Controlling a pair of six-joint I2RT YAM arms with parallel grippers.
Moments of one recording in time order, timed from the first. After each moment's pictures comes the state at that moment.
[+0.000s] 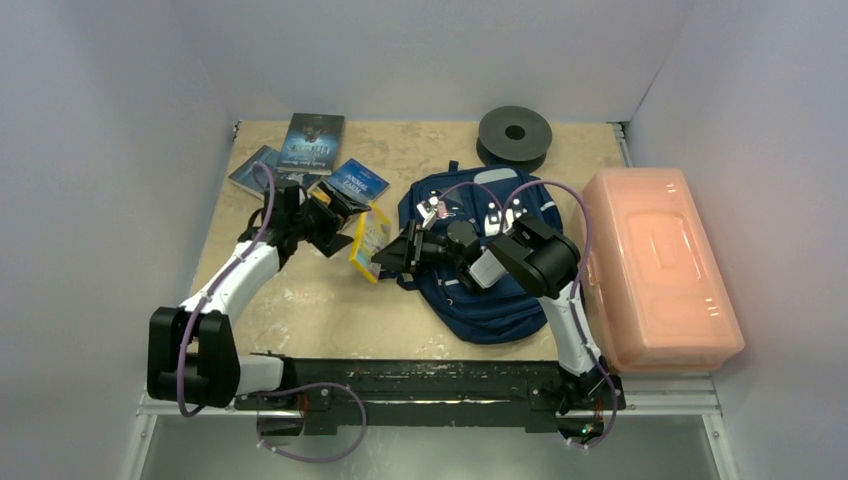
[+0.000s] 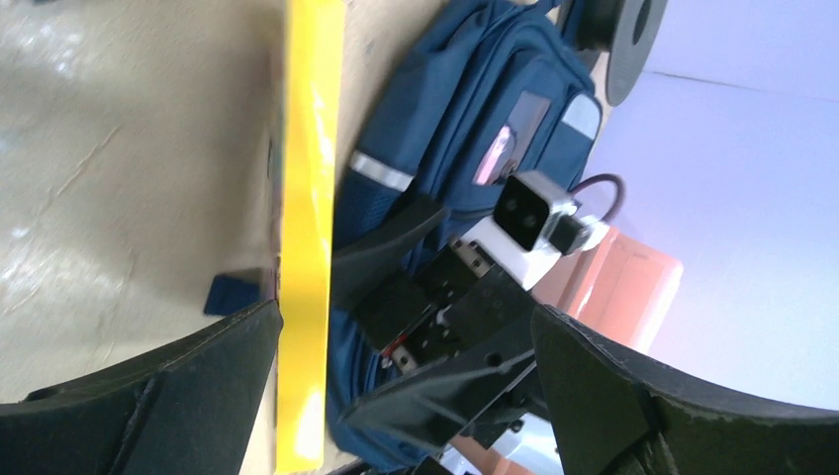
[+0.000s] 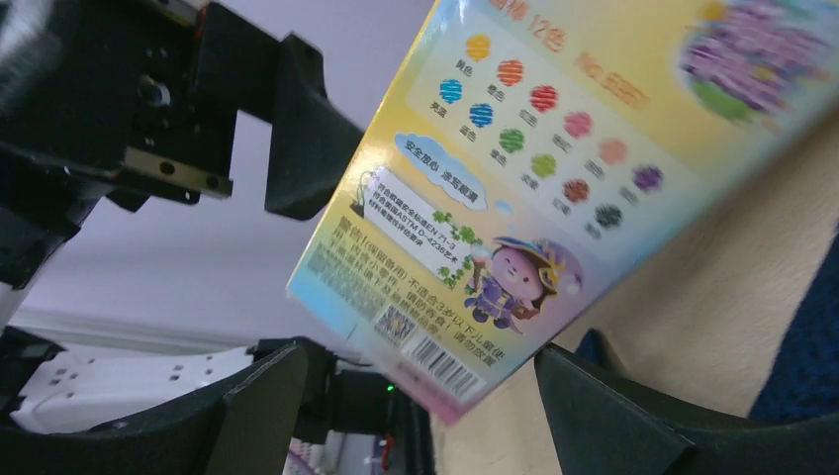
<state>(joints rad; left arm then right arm) -0.11 1.28 0.78 -0.20 0.43 -1.10 0.70 2.21 0.92 1.26 -0.67 1.22</state>
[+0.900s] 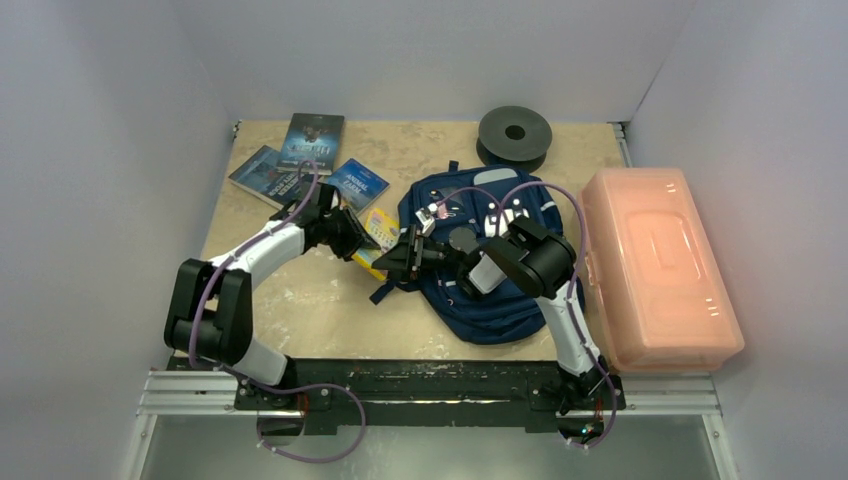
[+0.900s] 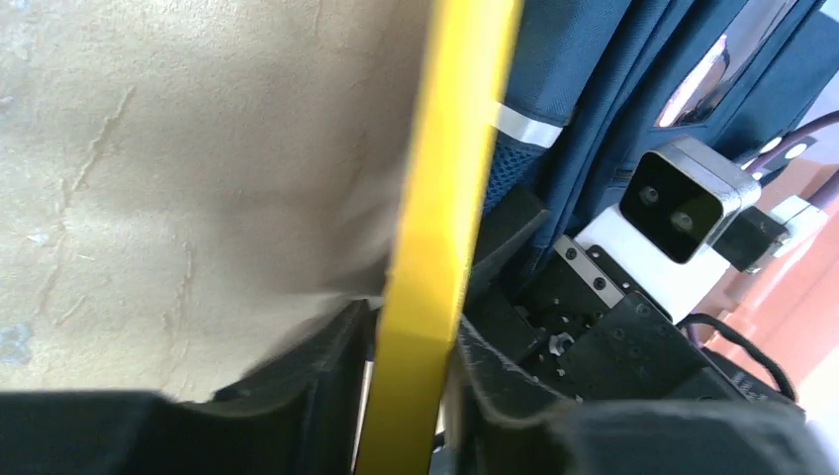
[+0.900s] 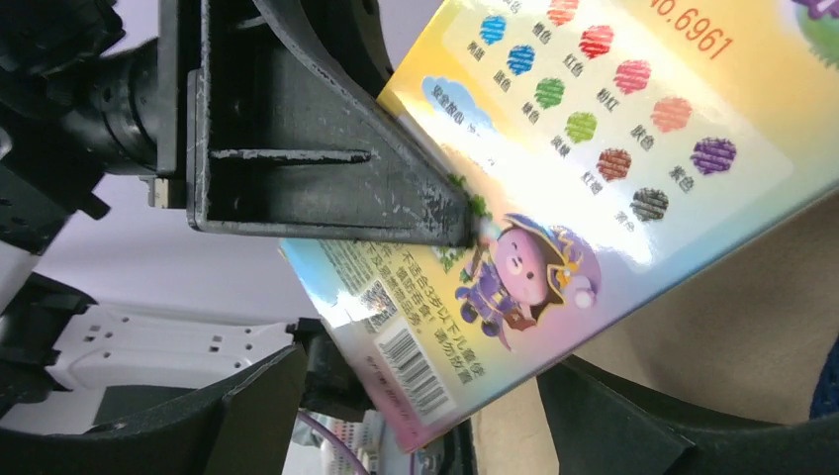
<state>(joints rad) -0.25 1.52 0.91 -0.36 0.37 -0.89 0.72 2.27 0.89 1.45 -0.71 1.42</state>
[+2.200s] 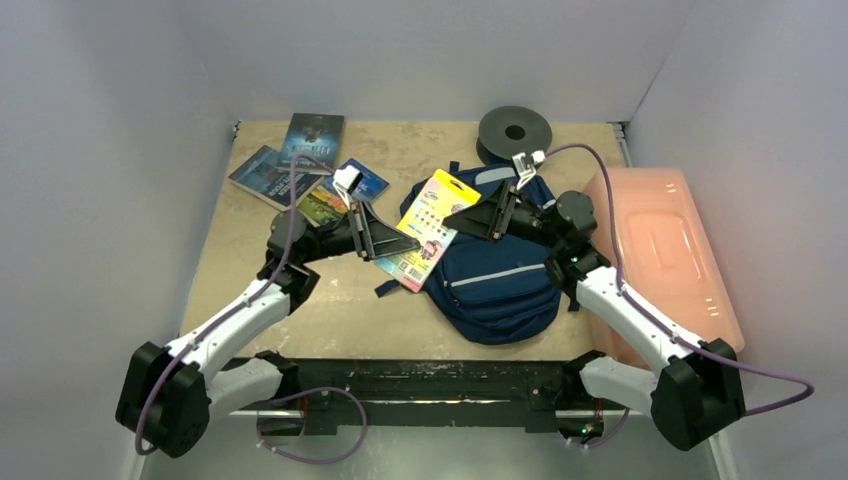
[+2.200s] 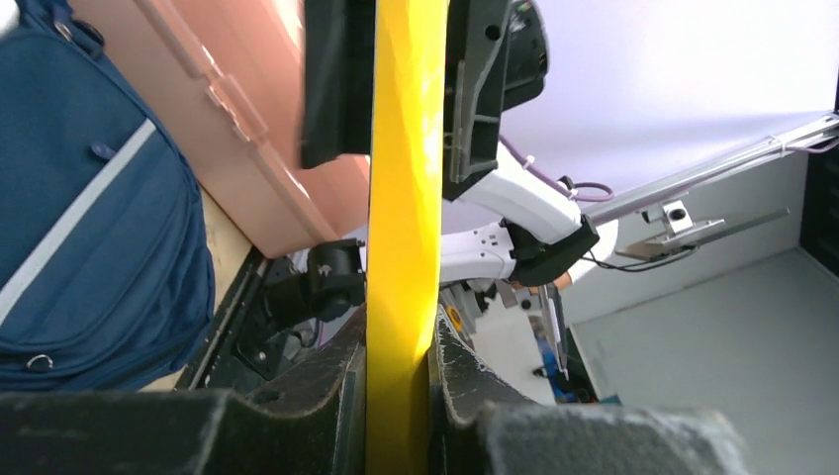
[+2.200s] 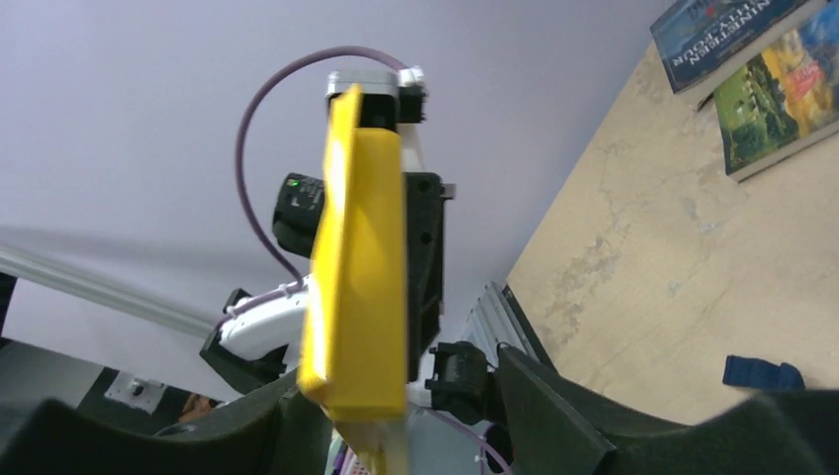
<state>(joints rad) -0.46 1.04 0.61 0.66 0.85 -1.29 0.45 1.11 0.72 0.53 -0.75 1.20</state>
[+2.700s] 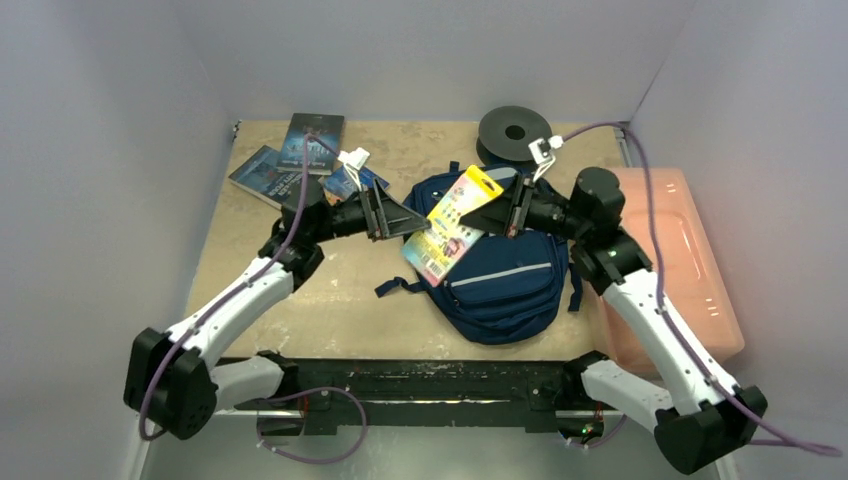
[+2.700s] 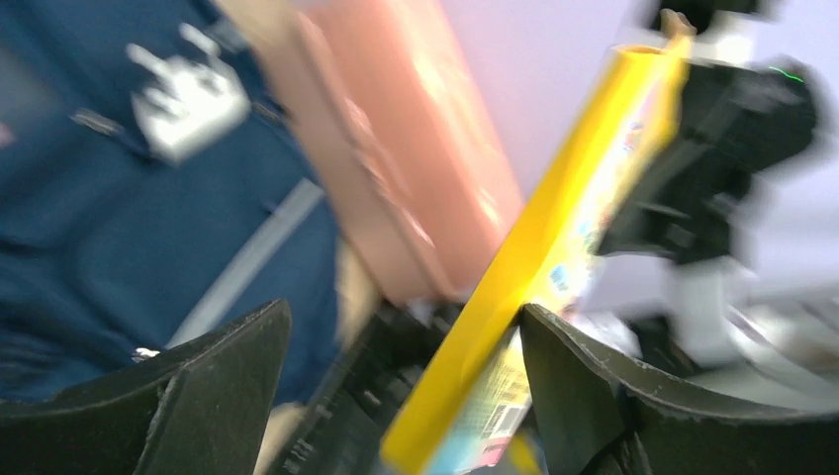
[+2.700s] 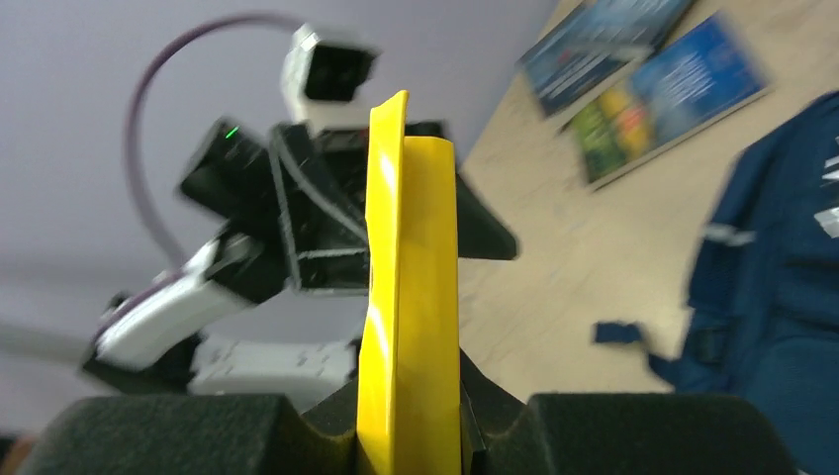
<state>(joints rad) -0.46 1.16 0.82 0.31 0.77 -1.02 0.37 0.99 1.00 -0.10 -0.78 0.88</state>
